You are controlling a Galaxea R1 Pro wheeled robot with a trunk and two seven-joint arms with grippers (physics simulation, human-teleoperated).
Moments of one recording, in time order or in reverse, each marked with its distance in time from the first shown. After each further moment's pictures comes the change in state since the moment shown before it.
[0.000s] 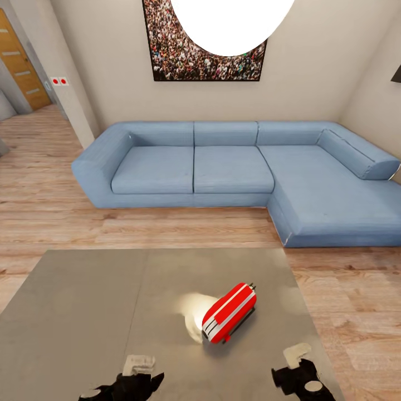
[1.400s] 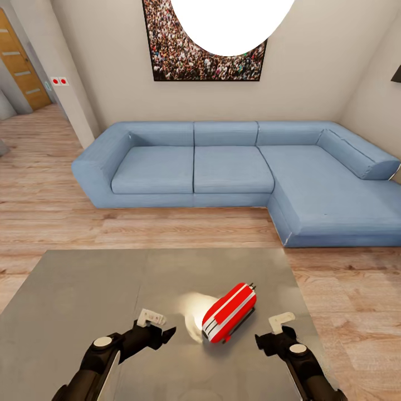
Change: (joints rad) left arm -0.170 -0.013 0.003 -0.089 -0.189 -0.019 -0.244; right arm -0.140 0.034 0.025 -0.010 -0.033 0.030 0.055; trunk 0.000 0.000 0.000
